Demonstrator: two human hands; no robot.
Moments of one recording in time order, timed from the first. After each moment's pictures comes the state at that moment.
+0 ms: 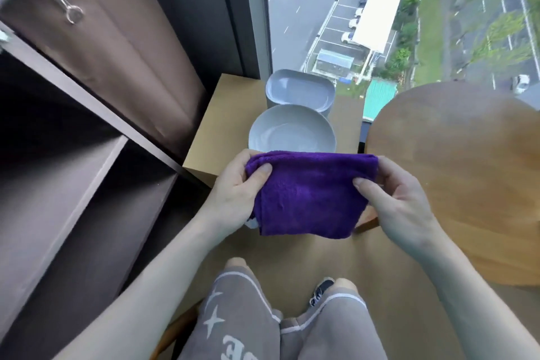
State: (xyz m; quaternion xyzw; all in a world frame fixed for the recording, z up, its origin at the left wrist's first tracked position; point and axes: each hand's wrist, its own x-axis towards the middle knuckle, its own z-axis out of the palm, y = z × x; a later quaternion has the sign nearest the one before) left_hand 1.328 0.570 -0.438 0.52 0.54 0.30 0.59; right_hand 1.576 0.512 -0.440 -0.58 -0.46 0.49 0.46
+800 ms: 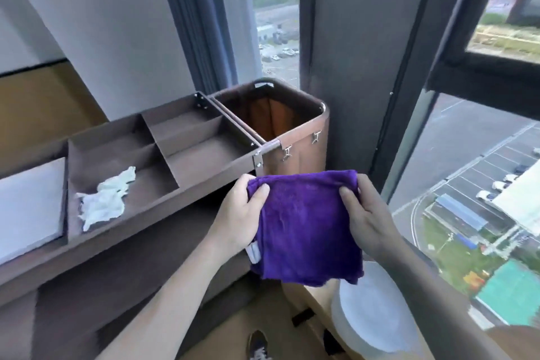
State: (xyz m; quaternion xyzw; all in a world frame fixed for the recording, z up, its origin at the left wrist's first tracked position) left_hand 1.206 0.578 -0.198 0.46 0.71 0.48 0.25; right_hand 1.414 0.679 -0.225 -0.41 -0.70 0.45 0.38
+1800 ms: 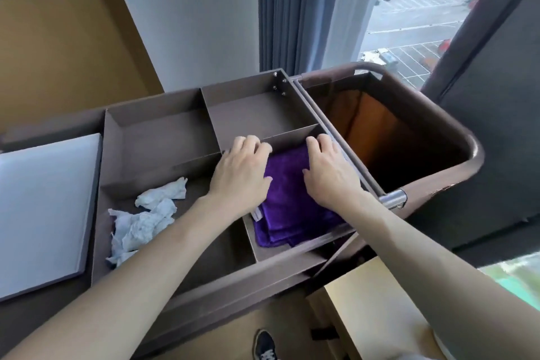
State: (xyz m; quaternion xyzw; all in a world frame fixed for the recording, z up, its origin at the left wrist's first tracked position) left_hand 0.903 0.687 -0.239 0.54 0.84 0.11 -0.06; right_hand 1.033 0.831 -0.262 -0.32 -0.94 0.07 0.11
